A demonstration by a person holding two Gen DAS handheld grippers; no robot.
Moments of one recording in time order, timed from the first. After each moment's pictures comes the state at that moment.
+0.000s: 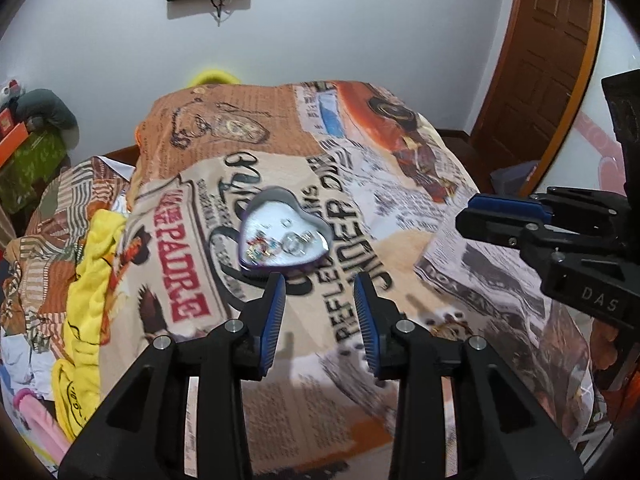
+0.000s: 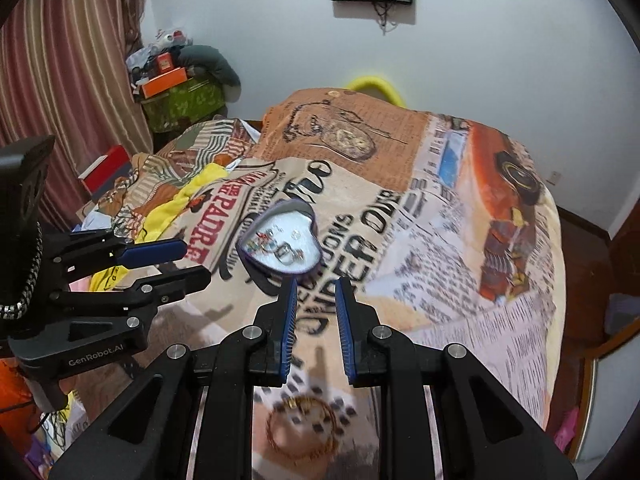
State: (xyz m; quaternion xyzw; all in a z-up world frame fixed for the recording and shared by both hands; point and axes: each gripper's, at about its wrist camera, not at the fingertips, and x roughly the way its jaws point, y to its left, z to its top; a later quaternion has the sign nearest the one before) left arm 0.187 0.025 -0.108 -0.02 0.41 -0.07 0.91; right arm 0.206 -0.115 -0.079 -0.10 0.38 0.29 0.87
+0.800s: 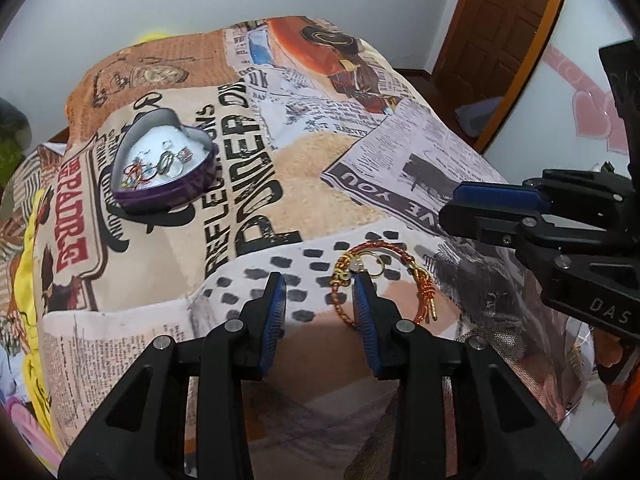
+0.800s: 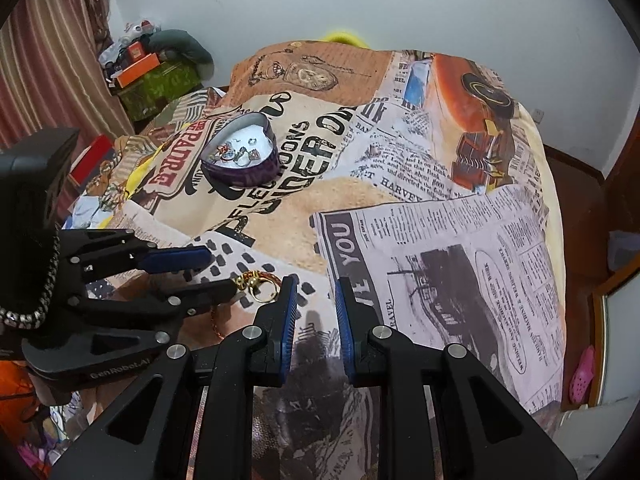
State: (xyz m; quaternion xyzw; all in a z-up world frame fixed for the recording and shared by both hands) left arm 0.176 -0.059 -0.173 0.02 0.48 -0.15 0.87; right arm 0.176 -0.176 -0.135 -0.07 0.44 0.26 0.85
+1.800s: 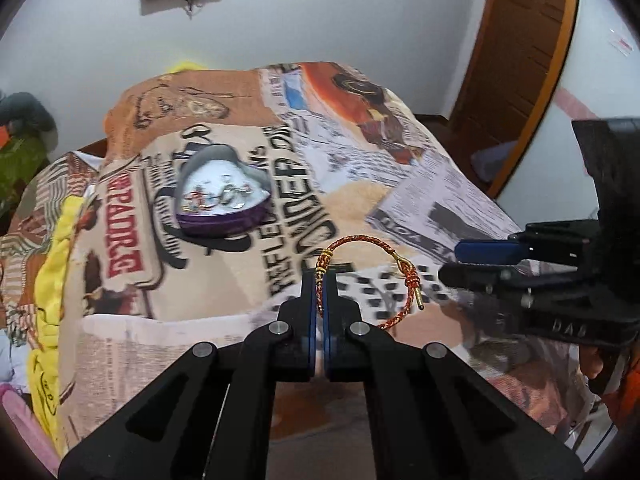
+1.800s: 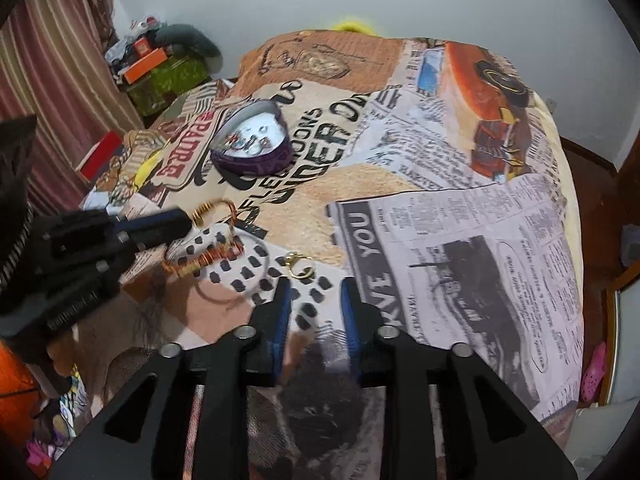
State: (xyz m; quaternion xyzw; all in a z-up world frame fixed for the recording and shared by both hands) left arm 0.161 -0.015 -0.147 -0.01 0.41 -0.10 0.91; right arm 0.180 -0.160 -0.146 -0.07 0.46 0.28 0.84
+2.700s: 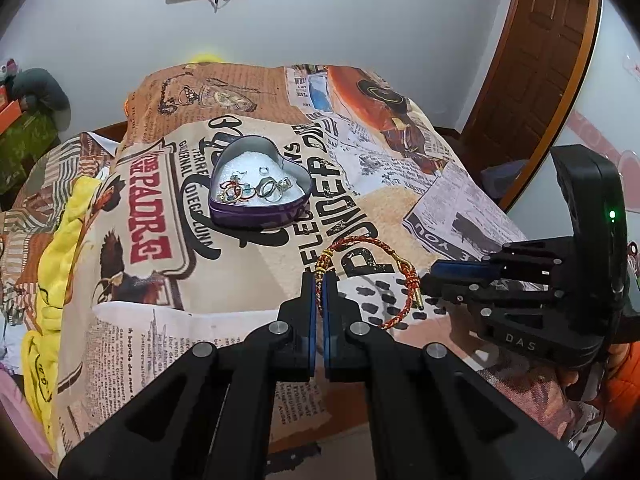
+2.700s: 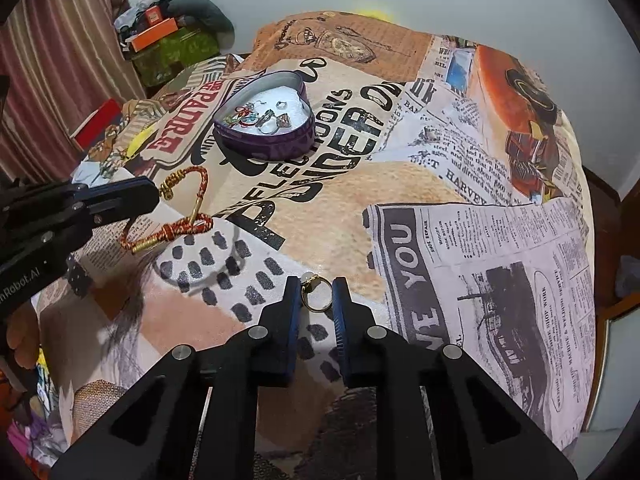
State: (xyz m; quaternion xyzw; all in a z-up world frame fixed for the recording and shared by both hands) left arm 0.160 0.014 -0.151 -0.04 0.40 -0.08 0.91; right arm 0.189 -0.128 -0.169 -0.11 0.46 0.29 0.83
